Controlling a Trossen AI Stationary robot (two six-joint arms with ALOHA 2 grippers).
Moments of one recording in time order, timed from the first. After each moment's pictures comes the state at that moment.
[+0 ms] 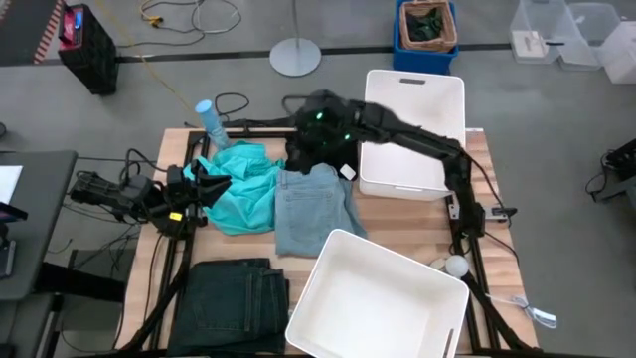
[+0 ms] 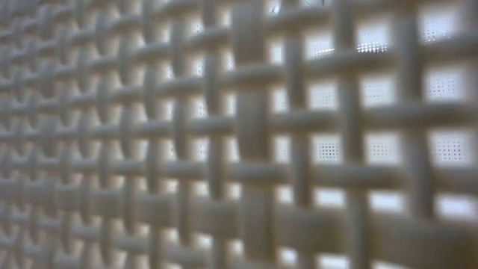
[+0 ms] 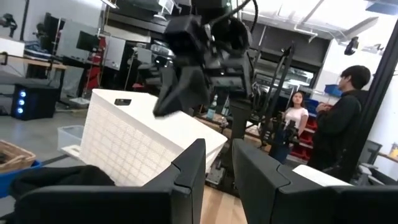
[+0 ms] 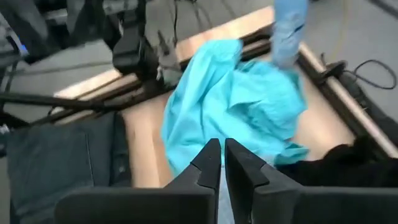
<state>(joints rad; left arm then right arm) -0.30 0.28 0.41 0.19 -0.62 -0.12 -0.23 2.06 2.33 -0.90 -0.14 0.21</state>
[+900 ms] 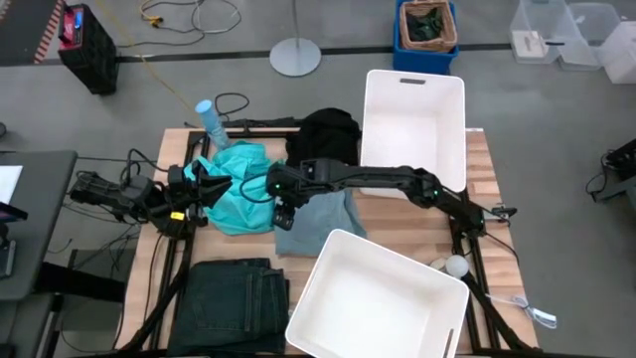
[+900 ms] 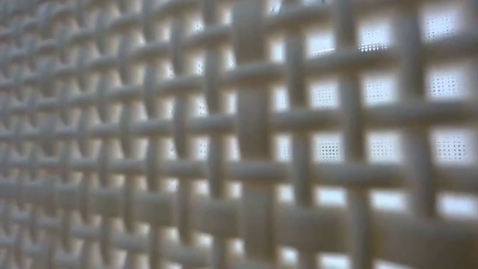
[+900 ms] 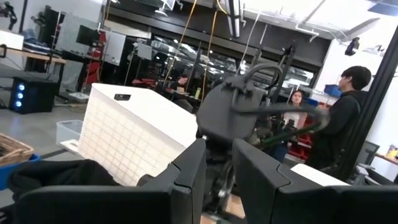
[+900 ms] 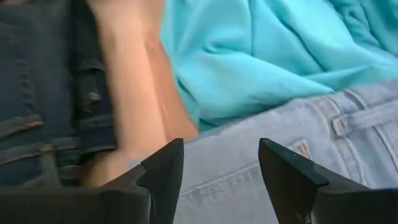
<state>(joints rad) -0.30 0.28 0.41 0.18 -0.62 -0.15 -0.06 2.35 2.33 -0.94 -0.03 0.26</state>
